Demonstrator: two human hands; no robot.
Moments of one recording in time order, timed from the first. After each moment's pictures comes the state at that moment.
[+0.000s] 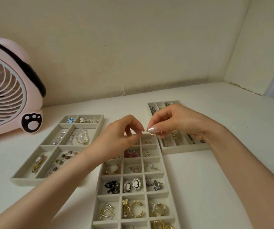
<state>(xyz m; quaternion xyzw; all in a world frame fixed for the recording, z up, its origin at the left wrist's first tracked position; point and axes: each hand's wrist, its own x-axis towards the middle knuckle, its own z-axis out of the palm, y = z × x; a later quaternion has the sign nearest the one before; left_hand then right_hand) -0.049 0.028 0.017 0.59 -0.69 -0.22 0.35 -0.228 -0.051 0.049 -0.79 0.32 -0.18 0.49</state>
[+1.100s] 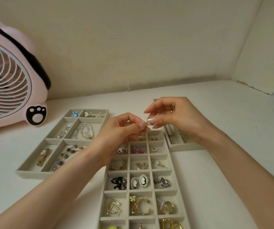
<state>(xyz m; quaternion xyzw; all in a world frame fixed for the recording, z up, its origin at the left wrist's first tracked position) -0.048 0.036 0.013 0.50 -0.46 -0.50 0.54 -0.208 -0.039 0.039 -0.75 0.29 -0.34 0.49</state>
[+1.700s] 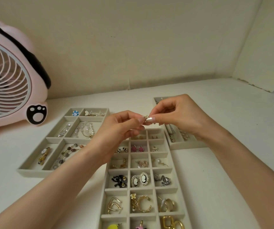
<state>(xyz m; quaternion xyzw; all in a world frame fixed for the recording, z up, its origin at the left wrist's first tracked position) -0.047 0.035 0.014 0.50 -0.46 -0.47 0.56 -0.209 -0.035 0.044 -0.78 0.33 -0.31 0.42</state>
